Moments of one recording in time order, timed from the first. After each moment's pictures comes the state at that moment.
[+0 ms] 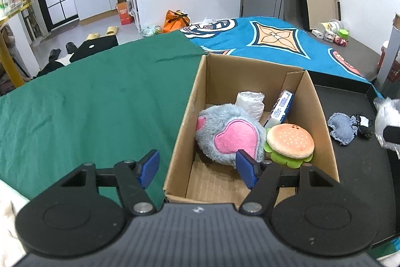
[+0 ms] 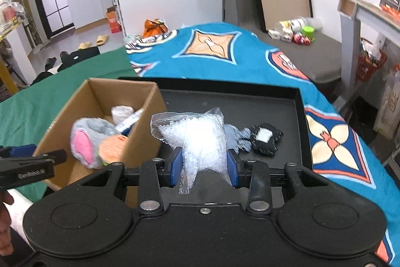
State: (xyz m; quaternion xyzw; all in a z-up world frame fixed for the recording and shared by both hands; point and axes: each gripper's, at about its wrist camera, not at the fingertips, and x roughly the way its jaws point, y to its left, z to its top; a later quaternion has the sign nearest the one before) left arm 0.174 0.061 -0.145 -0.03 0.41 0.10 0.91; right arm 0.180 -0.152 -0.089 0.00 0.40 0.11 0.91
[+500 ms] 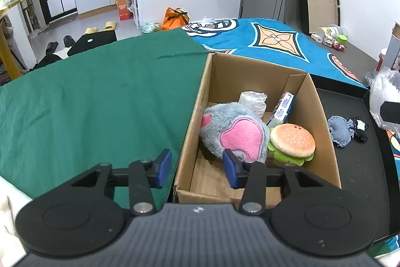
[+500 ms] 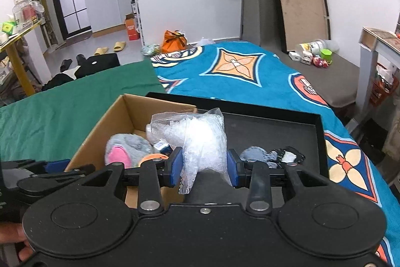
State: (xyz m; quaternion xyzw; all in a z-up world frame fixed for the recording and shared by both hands) left arm 0.171 0.075 -0.146 -0.05 0.41 0.09 0.91; right arm 0.173 -0.114 -0.059 -0.02 0.37 0.14 0.92
